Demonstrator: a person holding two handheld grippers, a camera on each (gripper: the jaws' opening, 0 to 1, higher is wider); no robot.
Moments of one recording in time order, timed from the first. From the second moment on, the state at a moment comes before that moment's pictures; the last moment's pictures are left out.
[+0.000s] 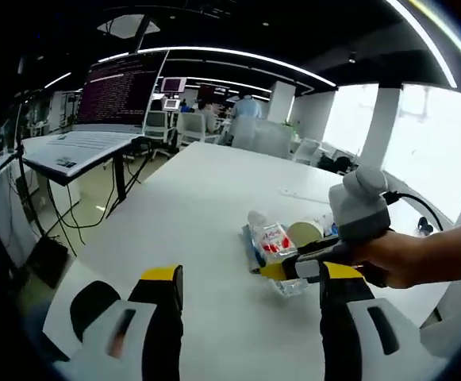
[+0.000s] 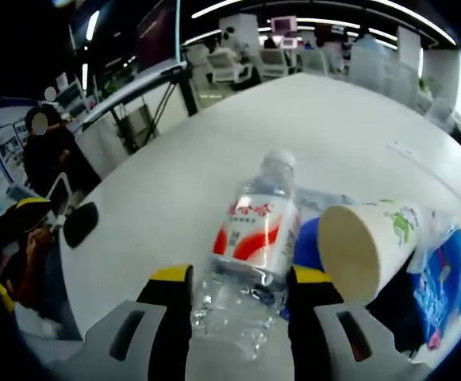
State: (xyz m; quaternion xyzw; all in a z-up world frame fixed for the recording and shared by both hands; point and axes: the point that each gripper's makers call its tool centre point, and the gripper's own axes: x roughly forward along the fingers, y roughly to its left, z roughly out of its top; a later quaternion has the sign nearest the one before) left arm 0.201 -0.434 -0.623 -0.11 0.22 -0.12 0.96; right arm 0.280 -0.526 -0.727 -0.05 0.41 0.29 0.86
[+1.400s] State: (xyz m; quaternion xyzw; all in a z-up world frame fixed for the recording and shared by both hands) left arm 0.251 -0.467 -0.668 -0.16 0.27 -0.16 0.94; right arm 0.250 -0.533 -0.727 -0.03 0.40 0.33 0.85
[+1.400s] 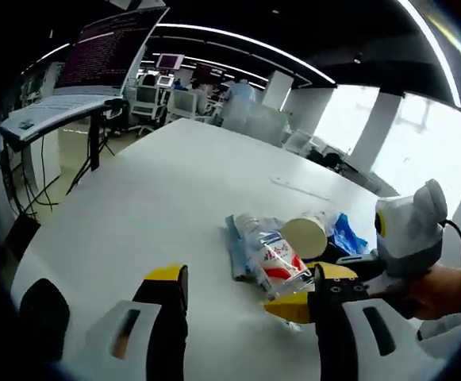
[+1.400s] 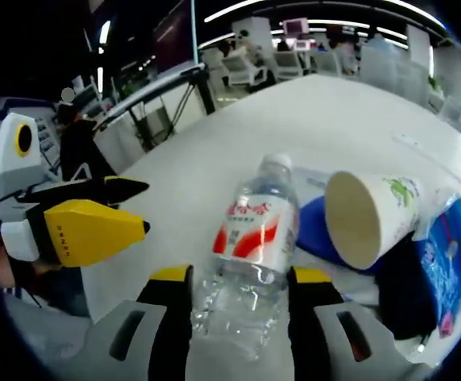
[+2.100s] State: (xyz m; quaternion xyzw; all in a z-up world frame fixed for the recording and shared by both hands) left arm 0.277 -0.497 -0.685 -0.16 0.29 -0.20 0.92; right arm 0.236 -0.536 -0.728 -0.04 0.40 0.39 0.83
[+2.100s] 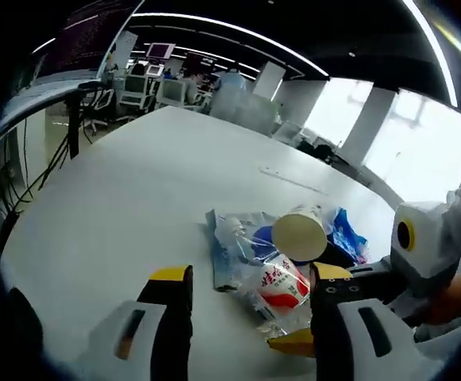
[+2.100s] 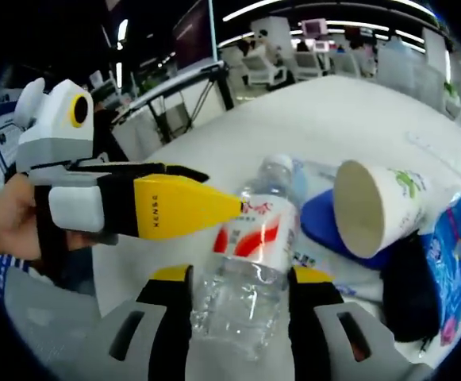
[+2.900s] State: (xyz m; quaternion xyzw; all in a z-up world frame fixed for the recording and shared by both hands) left arm 0.300 -0.522 -0.702 -0.18 0.31 -0.24 0.90; right arm 0.233 -0.537 -0.730 -0.04 0.39 0.40 0.83
